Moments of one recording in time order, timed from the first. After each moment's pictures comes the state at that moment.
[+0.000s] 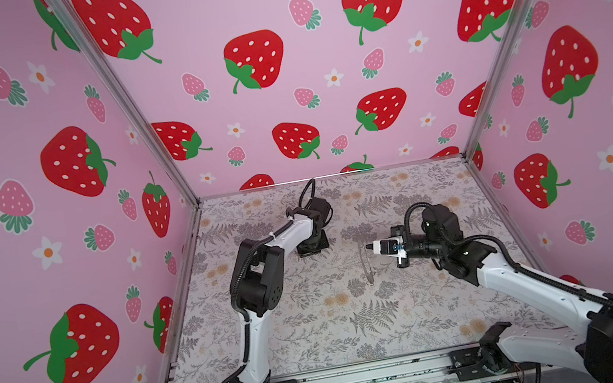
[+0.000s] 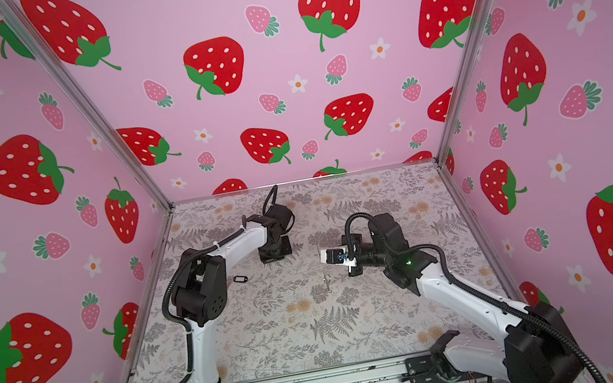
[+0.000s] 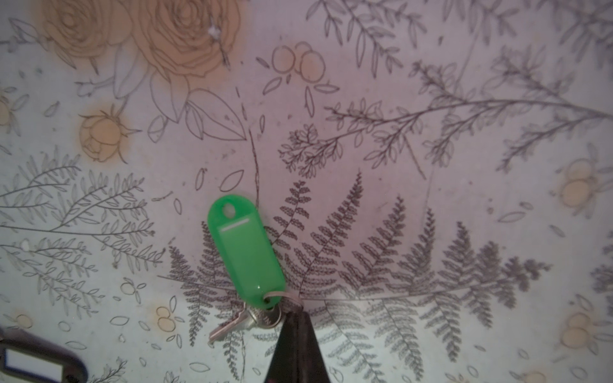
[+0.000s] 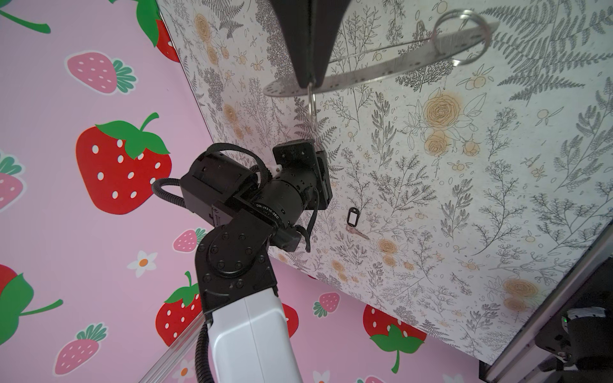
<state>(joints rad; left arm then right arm) -0.49 2.18 1.66 -0.88 -0.18 -0.62 0.63 1.14 0.73 0.06 -0.63 -0.85</state>
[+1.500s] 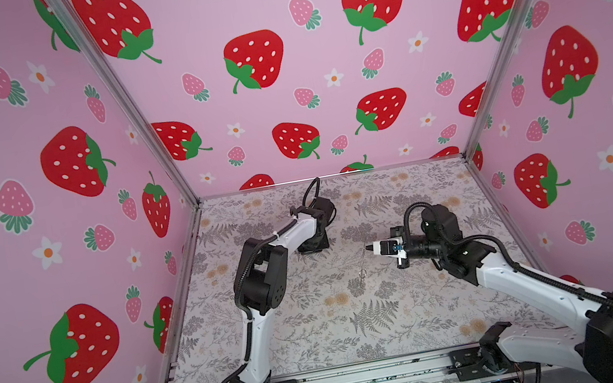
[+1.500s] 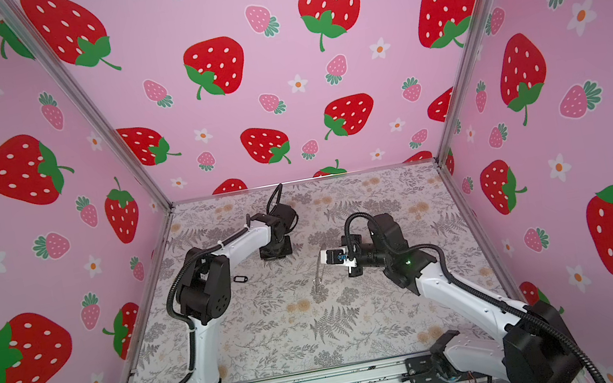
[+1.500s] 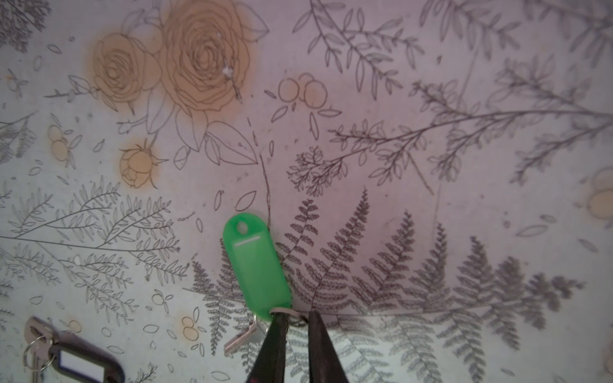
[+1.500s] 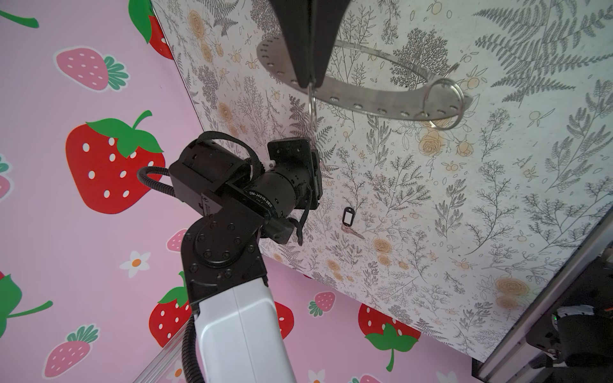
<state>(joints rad) -0.51 2.20 1.70 -0.91 -0.28 -0.58 0.62 1.15 0.73 0.05 -0.65 -0.85</state>
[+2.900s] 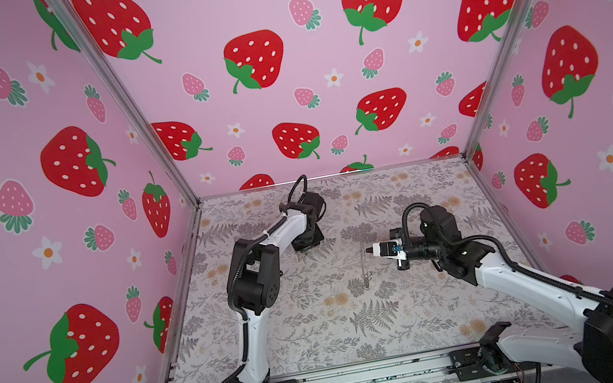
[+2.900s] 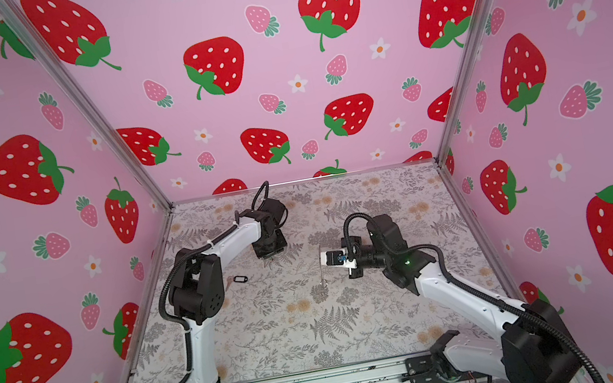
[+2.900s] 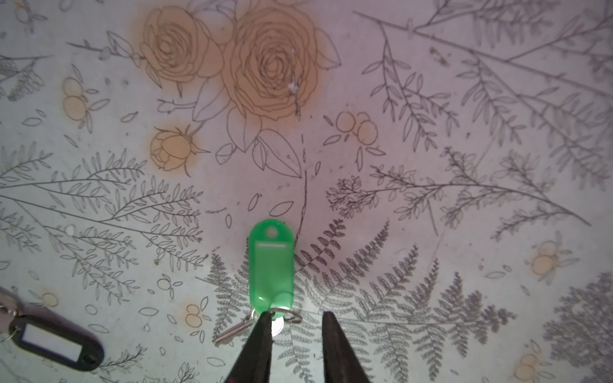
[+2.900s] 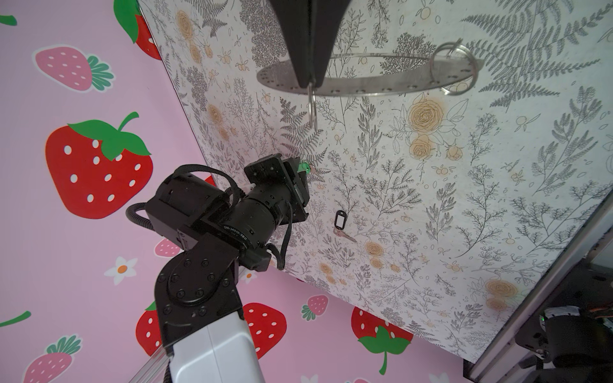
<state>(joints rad) -0.44 2.19 1.72 -0.93 -0.17 -0.77 0.62 1.16 0.72 0.03 -0.66 -0.85</state>
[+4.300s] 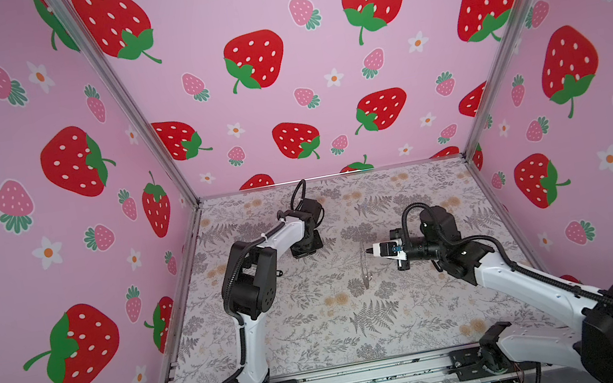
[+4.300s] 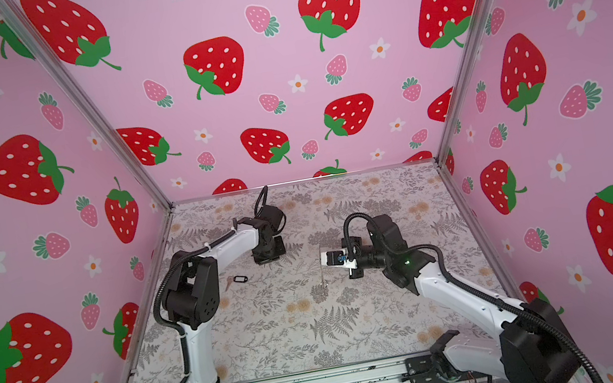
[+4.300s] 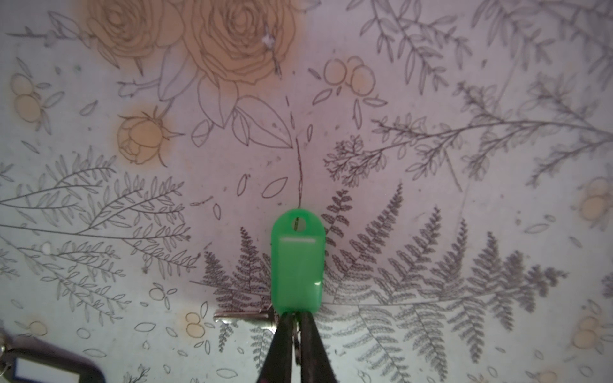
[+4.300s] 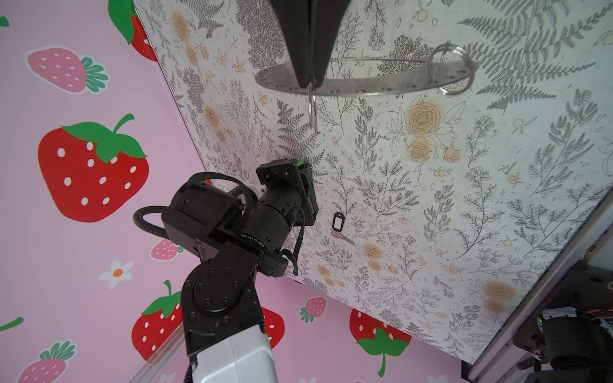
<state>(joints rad) -0.44 2.12 1.56 -0.80 -0.15 -0.60 0.62 1.16 0.72 0.03 -0.66 -0.85</state>
